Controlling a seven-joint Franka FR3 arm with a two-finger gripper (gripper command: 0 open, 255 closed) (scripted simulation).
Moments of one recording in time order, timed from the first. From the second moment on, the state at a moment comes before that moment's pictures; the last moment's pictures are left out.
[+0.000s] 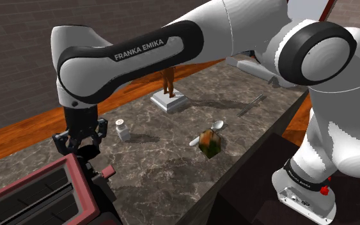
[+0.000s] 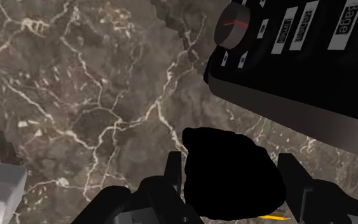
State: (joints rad) arm 0.57 0.56 0.29 -1.36 0.18 2.04 0.42
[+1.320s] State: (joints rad) arm 0.57 0.63 0.29 -1.47 0.18 2.23 0.37
